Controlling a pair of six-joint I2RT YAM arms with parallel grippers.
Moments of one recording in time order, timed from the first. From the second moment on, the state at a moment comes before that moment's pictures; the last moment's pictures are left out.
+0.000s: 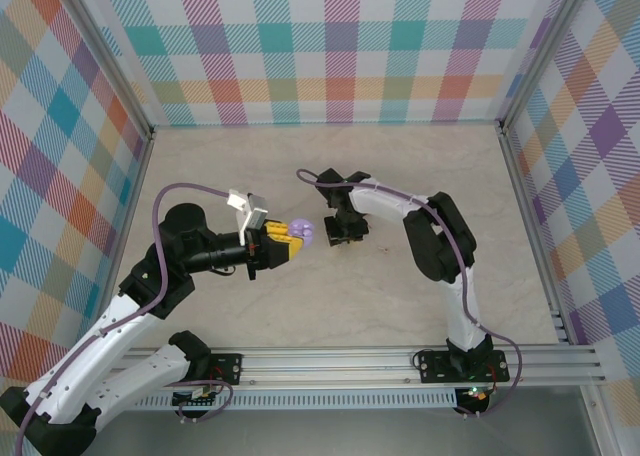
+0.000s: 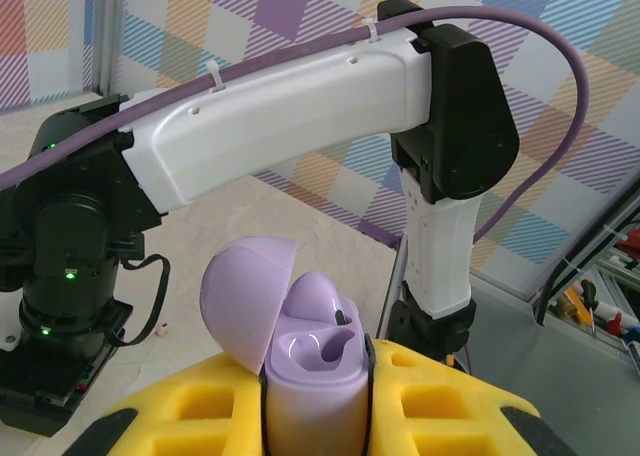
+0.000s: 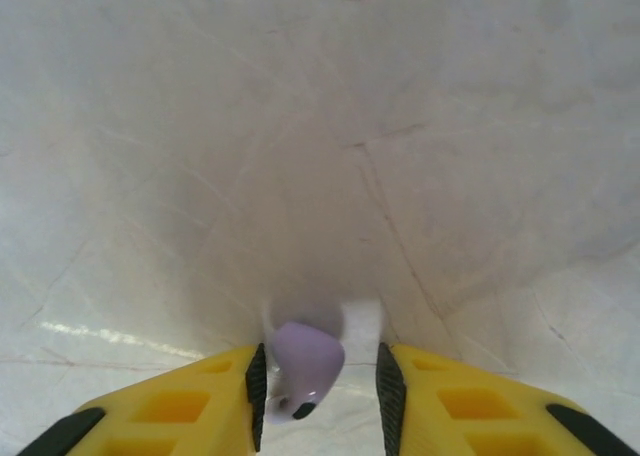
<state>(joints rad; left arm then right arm) -0.64 0.77 0.88 -0.29 0.65 -0.24 0.69 2.14 1.61 -0.96 -0.04 0.46</state>
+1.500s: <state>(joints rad) -0.64 0.76 0.88 -0.29 0.65 -0.24 0.74 2.20 1.70 -0.98 0.02 0.44</state>
